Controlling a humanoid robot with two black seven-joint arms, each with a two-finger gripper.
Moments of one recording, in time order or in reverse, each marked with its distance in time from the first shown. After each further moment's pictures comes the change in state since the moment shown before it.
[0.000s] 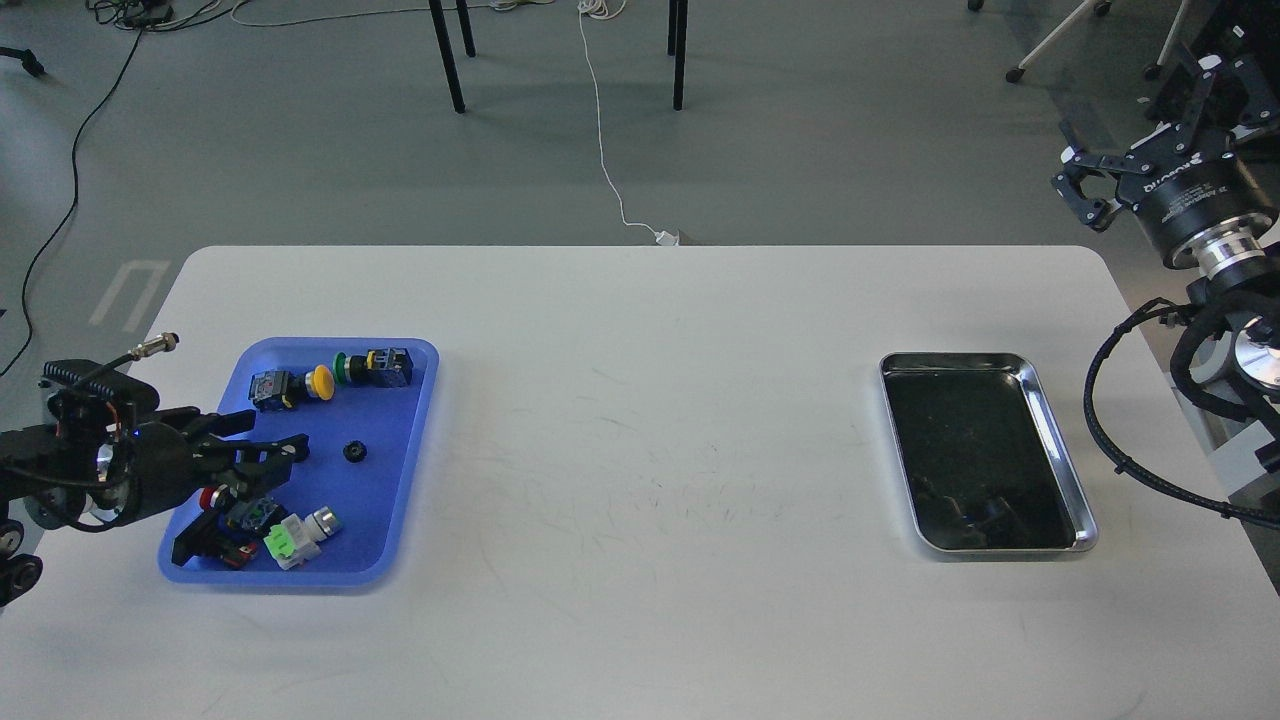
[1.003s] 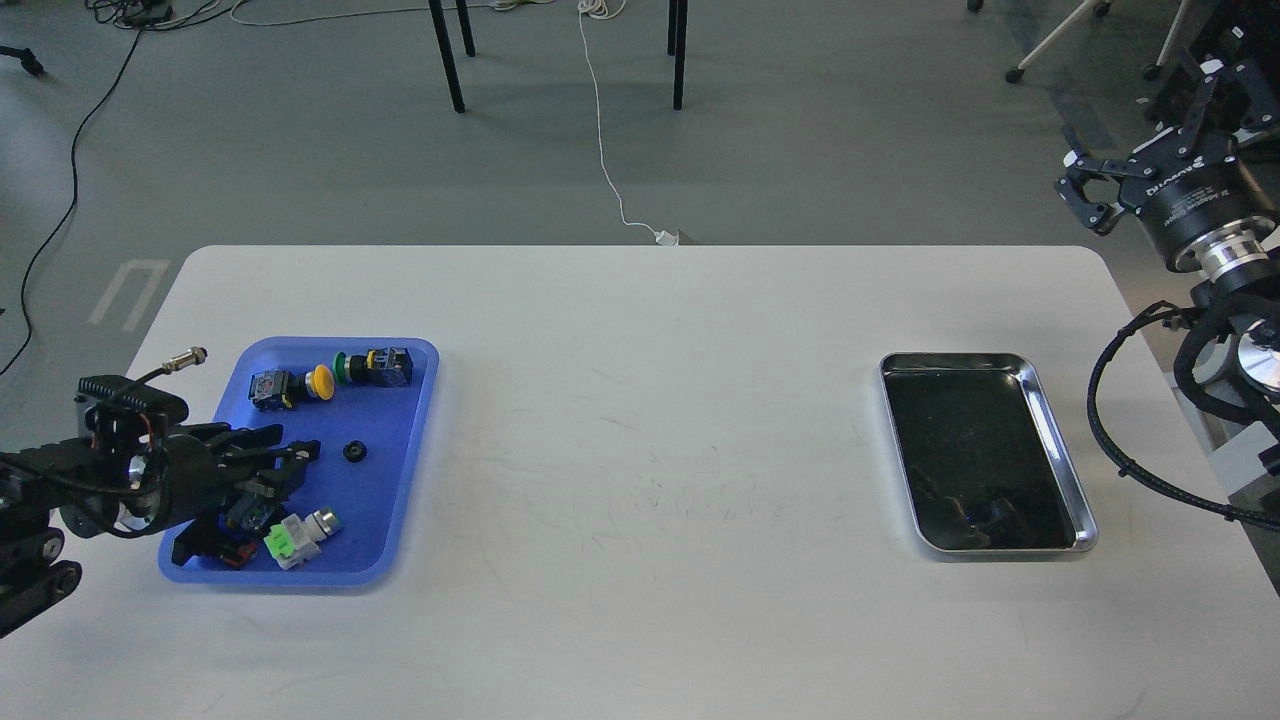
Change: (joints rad) left arm 0.008 -0.081 0.005 0.108 -0.003 0.011 0.003; right arm -0.004 -0.005 -0.004 -0.004 -0.002 0.000 -0.001
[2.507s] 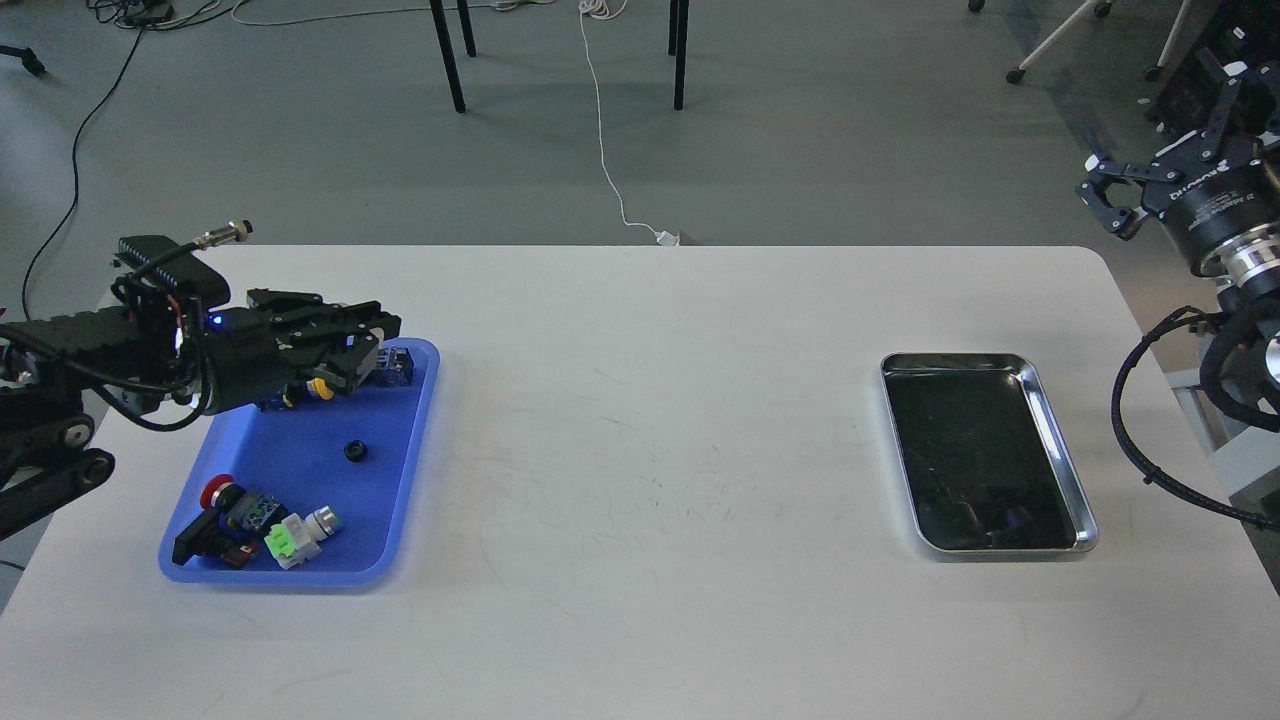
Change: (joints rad) left arm -0.279 0.051 0.038 -0.304 0.004 -0.016 0.007; right arm -0.029 -0.052 0.002 0.020 0.000 0.000 0.000
